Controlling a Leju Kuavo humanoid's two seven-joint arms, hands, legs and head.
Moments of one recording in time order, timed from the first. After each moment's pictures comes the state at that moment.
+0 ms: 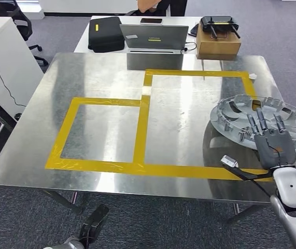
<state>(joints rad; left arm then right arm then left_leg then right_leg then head) -0.29 0.06 -1.48 -0.10 1.39 0.31 -0.42 -0.46 -0.34 0.63 -1.20 1.54 -0.35 -0.10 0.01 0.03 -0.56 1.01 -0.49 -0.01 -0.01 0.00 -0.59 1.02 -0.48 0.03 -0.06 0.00</state>
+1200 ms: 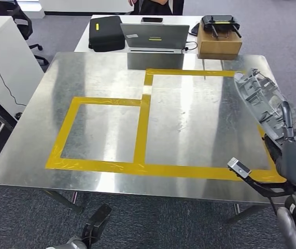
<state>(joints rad) -0.30 0.04 -1.48 -0.10 1.39 0.33 -0.41 -0.25 -0.26 0.38 -1.61 1.55 -0.68 -0.16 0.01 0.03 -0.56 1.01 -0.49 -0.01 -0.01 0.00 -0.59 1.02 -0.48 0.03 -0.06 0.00</state>
